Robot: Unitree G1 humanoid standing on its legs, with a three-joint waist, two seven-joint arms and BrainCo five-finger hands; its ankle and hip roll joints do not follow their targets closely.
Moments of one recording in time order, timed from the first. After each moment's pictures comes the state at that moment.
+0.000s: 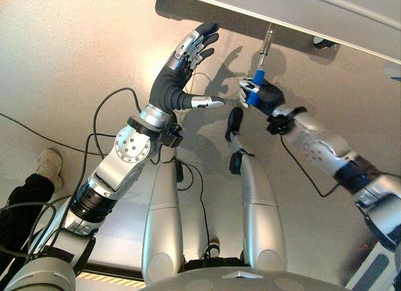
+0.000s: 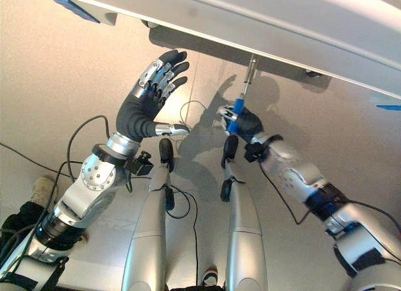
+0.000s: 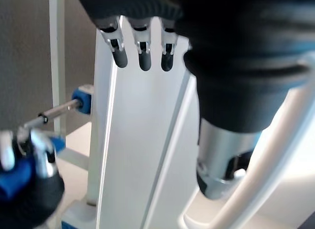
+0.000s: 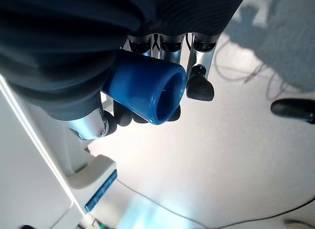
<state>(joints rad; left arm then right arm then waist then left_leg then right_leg) -0.51 0.63 -0.41 -0.32 -0.51 -0.22 0.10 -0.81 -0.65 0.69 0.25 1.15 -0.04 -0.01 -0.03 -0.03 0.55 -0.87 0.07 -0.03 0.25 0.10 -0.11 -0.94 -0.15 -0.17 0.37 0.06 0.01</state>
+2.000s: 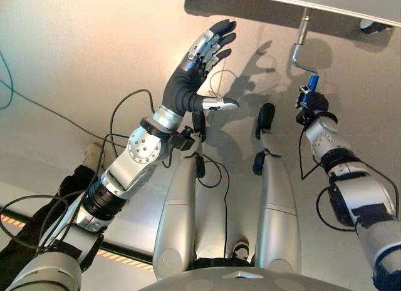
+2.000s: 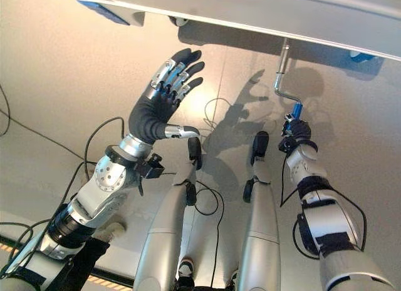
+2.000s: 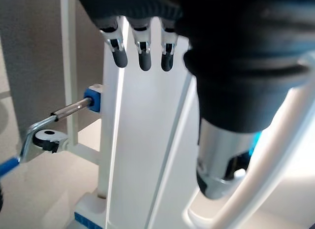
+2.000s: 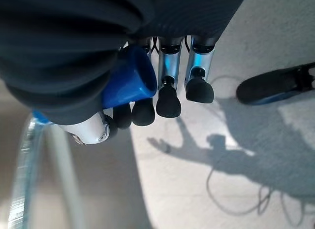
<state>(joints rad) -0.52 0.58 -0.44 -0.32 -0.56 -0.27 0.11 -0.70 -0.49 0.14 0.81 0.87 -0.15 -0.10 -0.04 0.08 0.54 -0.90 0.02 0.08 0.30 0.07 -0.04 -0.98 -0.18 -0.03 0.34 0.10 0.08</state>
